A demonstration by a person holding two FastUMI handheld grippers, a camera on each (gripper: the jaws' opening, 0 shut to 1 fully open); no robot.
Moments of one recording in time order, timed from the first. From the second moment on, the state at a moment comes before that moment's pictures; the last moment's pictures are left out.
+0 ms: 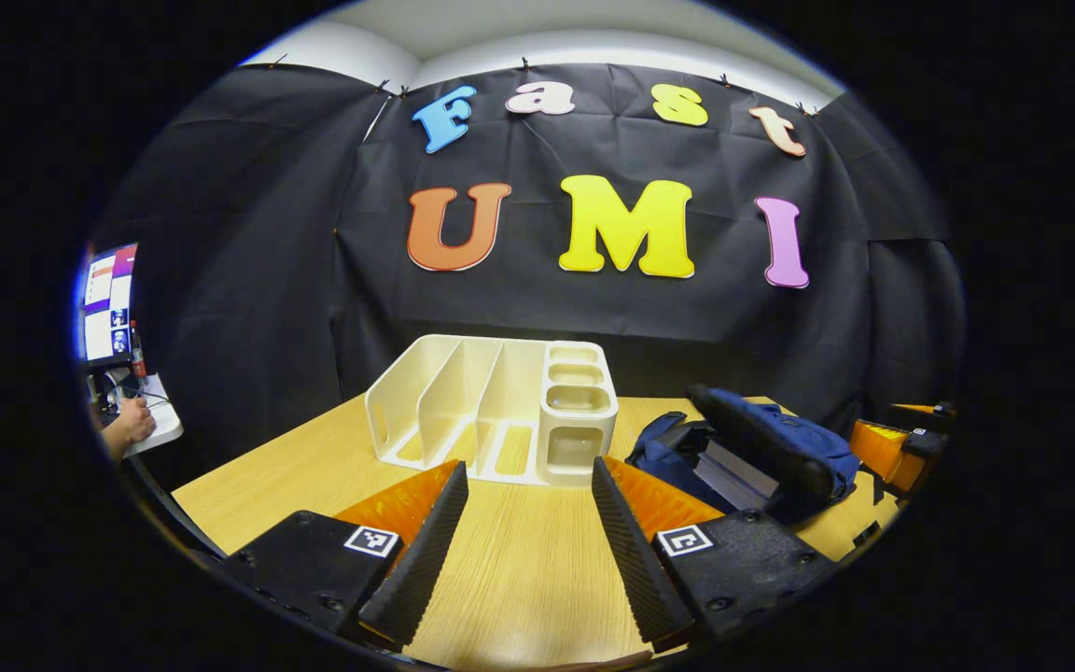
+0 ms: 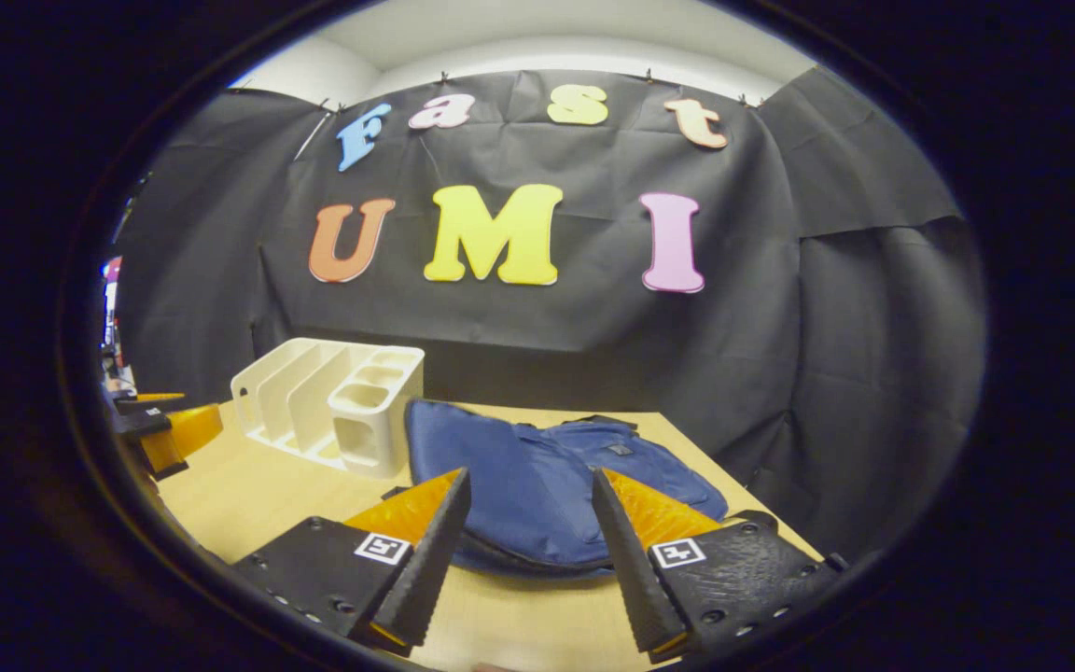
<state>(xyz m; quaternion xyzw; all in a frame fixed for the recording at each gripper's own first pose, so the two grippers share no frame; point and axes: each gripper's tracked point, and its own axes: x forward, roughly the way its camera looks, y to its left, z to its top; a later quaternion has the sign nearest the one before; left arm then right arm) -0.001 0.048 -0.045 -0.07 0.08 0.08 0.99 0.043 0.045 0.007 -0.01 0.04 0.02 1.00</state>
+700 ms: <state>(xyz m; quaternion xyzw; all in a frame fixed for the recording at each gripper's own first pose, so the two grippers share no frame) -0.047 0.033 -0.015 -0.05 0.04 0.03 1.00 -0.023 0.039 0.038 -0.02 -0.03 -0.02 1.00</state>
